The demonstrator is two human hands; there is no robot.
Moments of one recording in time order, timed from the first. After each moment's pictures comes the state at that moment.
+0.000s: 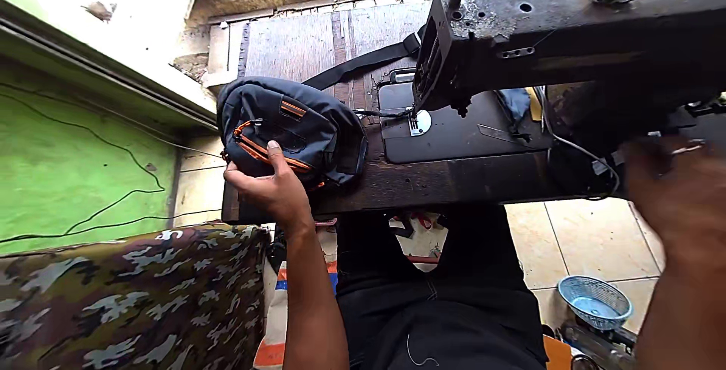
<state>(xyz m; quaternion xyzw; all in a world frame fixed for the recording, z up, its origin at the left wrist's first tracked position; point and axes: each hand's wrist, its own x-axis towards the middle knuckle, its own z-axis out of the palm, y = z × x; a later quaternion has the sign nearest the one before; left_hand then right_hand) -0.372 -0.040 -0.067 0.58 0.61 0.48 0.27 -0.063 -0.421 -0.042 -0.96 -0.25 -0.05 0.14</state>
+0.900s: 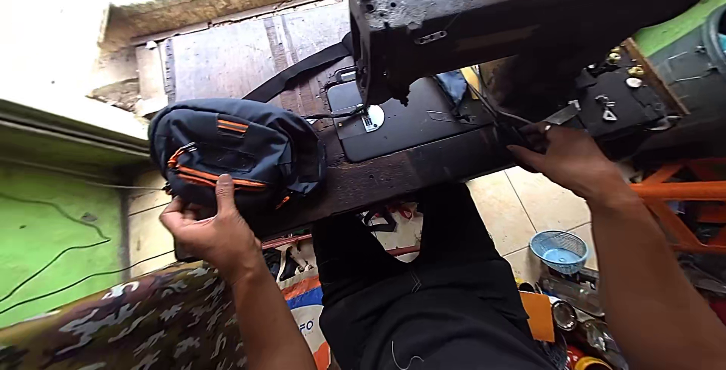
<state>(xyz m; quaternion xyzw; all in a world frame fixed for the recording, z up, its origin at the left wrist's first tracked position) -0.401 -0.038 -0.065 0.59 0.53 0.48 0.36 -0.087 -0.403 -0.040 -0.94 -0.15 0.18 0.23</state>
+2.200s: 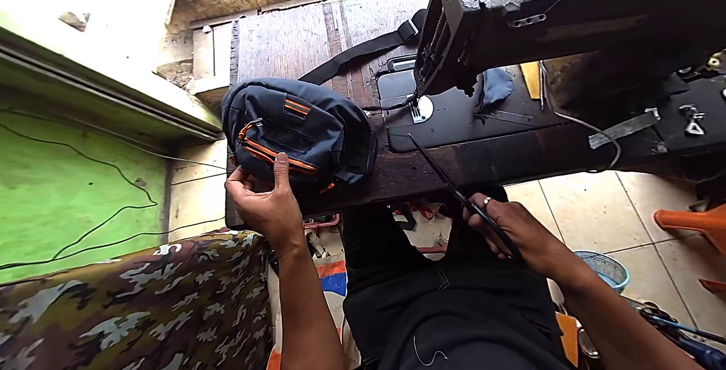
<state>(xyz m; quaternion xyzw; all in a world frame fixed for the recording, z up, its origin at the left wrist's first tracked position) -0.410 -0.034 -0.080 0.61 0.54 0.47 0.35 -0.219 -0.339 -0.061 -0.80 -0.35 0.39 0.30</state>
